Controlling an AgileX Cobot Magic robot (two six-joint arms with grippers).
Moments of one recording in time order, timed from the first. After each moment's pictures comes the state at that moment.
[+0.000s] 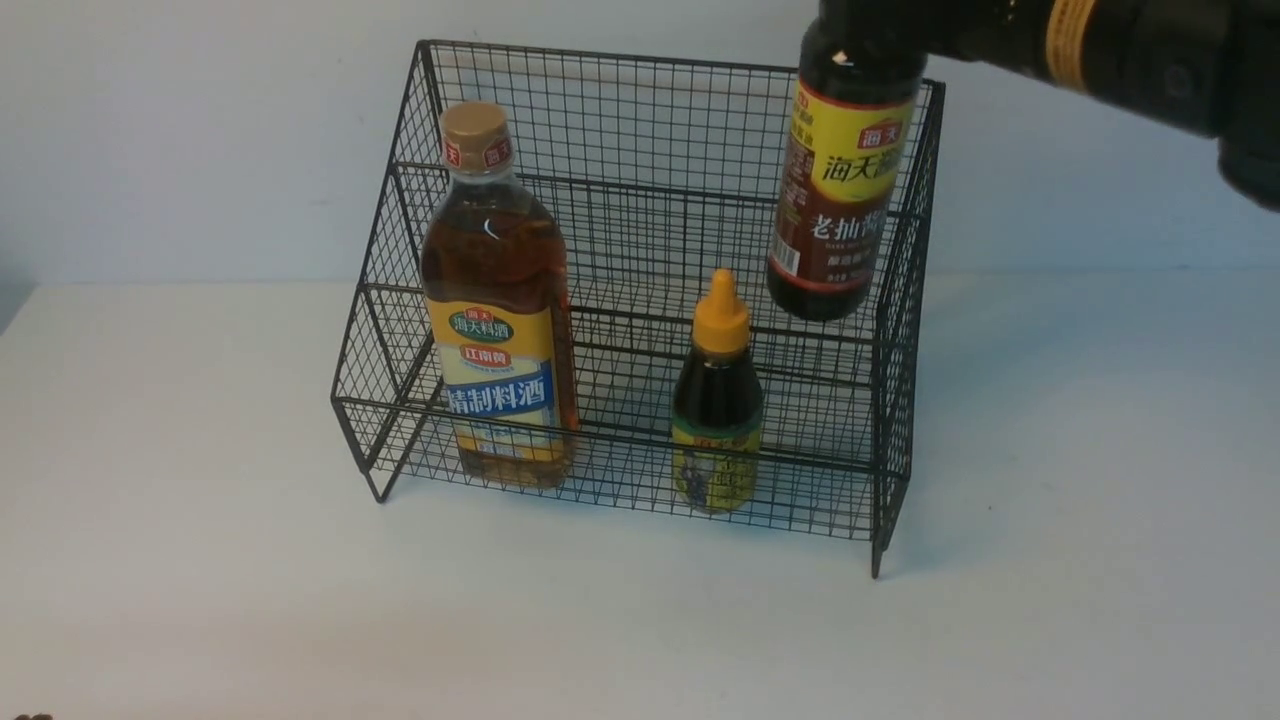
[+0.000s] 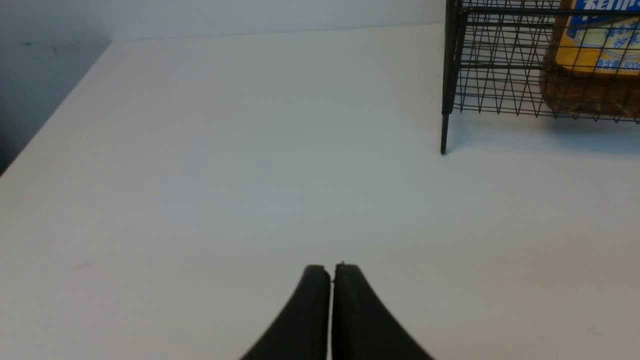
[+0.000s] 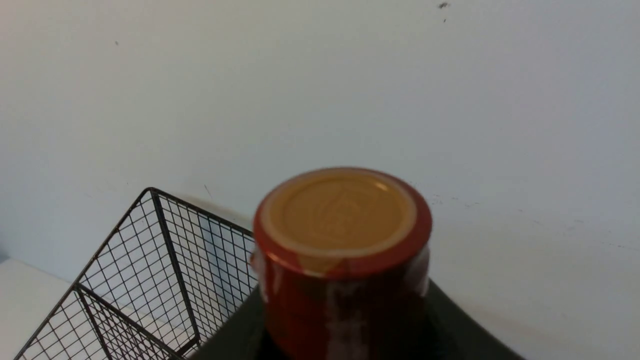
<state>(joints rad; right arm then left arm) 0.43 1.54 -1.34 -1.73 0.07 1.79 0.04 -0.01 0.03 -0.05 0.39 0.06</state>
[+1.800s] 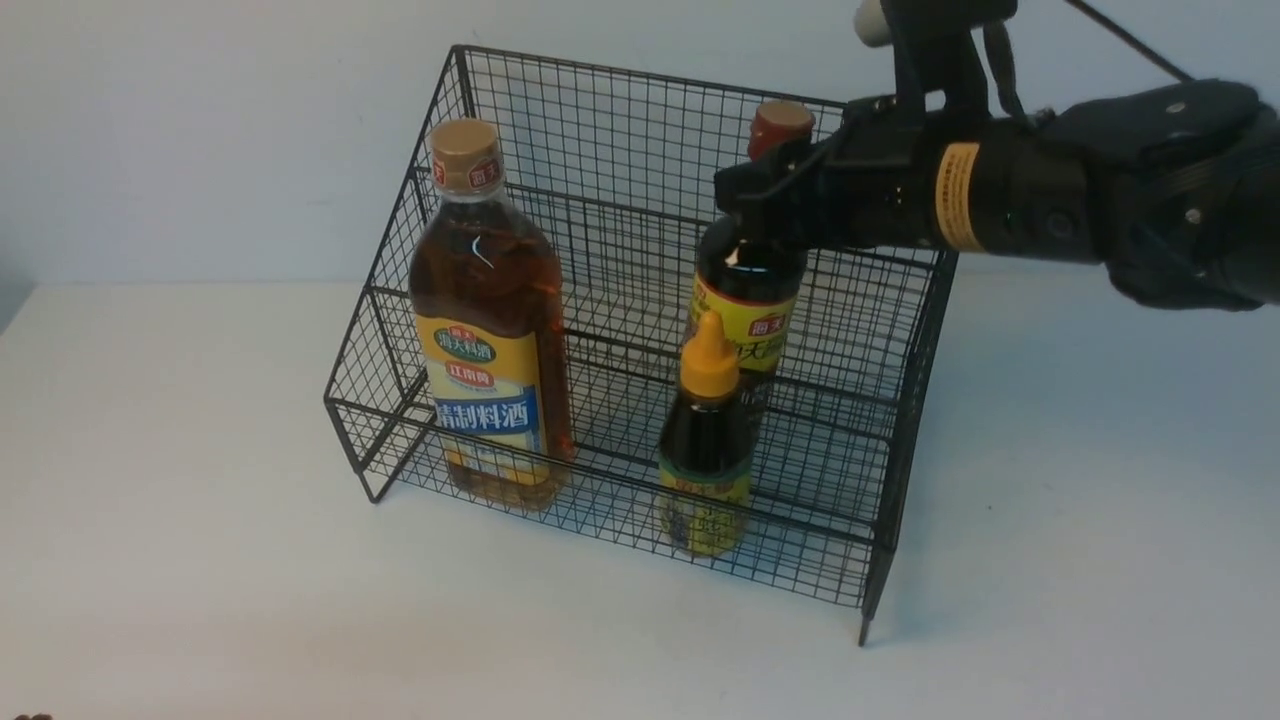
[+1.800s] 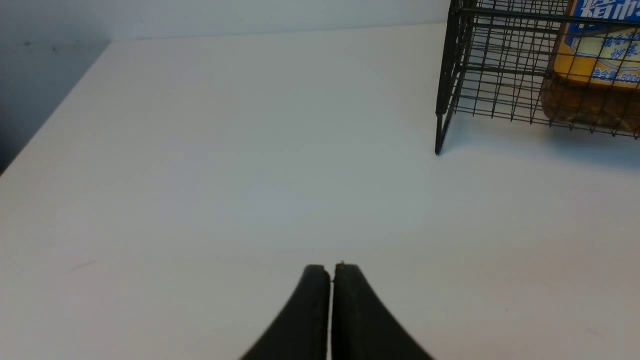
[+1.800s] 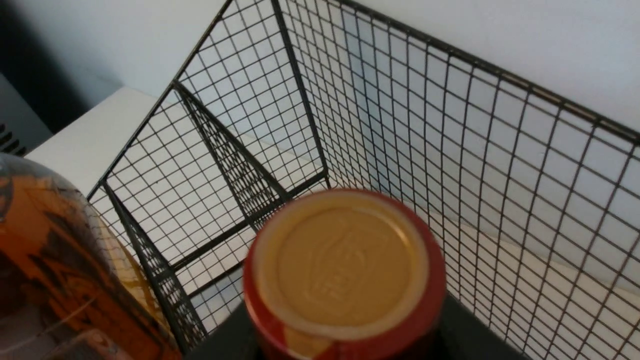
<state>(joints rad) 0.42 1.68 -1.26 -1.77 -0.20 1.86 0.04 -0.01 0.03 -0.05 0.39 0.06</state>
